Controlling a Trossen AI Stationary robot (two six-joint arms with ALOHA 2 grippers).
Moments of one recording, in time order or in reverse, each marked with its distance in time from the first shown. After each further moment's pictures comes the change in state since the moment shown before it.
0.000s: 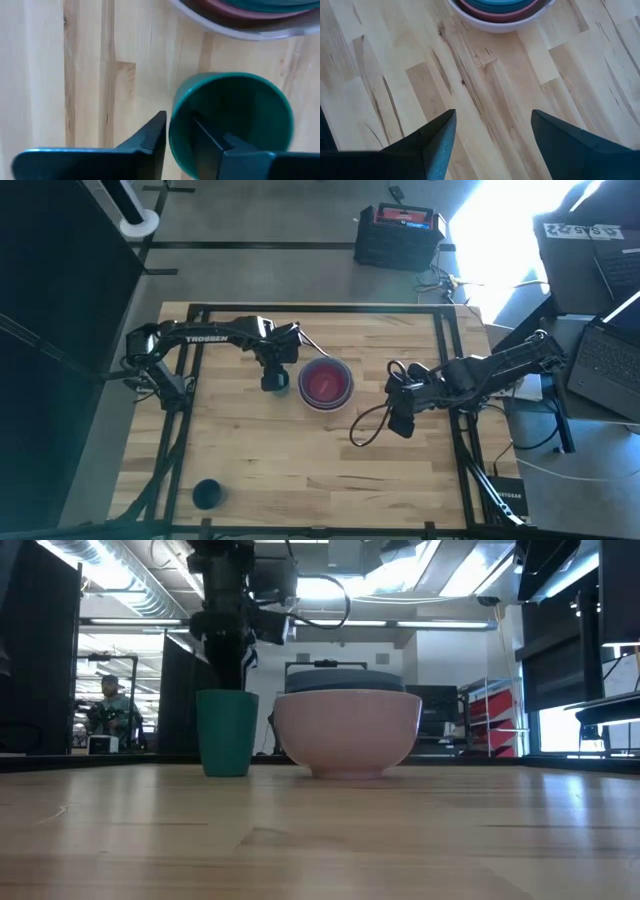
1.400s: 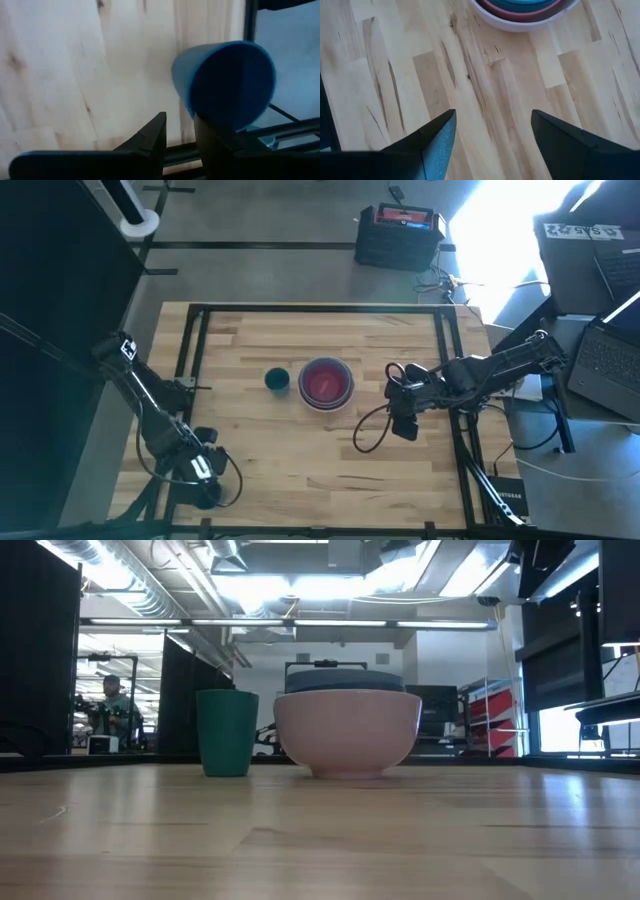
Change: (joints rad) left arm -1.178 -0.286 -0.203 -0.042 0.109 -1.007; right arm -0.001 0.000 0.000 0.011 -0.044 -0.124
